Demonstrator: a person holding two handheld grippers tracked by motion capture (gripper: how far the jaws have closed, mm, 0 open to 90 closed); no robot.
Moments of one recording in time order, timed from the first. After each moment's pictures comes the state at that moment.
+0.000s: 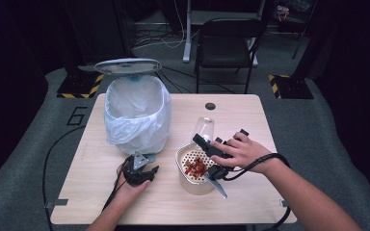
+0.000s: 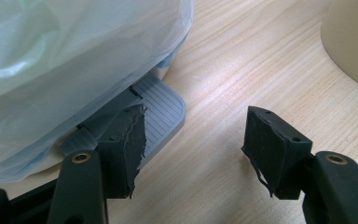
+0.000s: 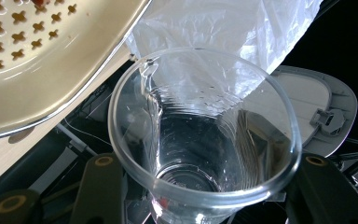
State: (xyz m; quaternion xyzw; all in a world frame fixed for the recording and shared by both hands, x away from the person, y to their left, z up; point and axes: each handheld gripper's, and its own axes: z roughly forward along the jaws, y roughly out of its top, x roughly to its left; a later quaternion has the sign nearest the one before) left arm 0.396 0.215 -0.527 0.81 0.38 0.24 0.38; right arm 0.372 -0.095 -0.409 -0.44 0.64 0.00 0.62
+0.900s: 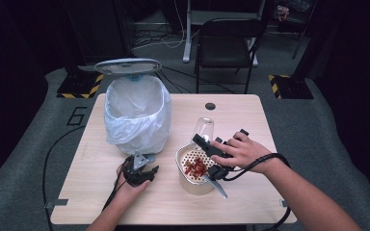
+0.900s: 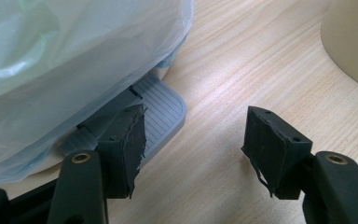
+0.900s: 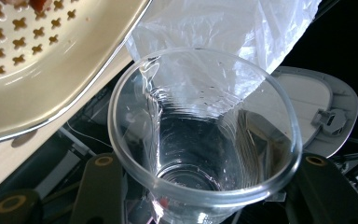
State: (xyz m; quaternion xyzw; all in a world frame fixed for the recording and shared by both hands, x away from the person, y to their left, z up) left arm 0.396 0.215 -0.527 0.81 0.38 0.24 0.38; right arm 0.371 -0.096 -0.408 -0.43 0.65 0.02 0.63
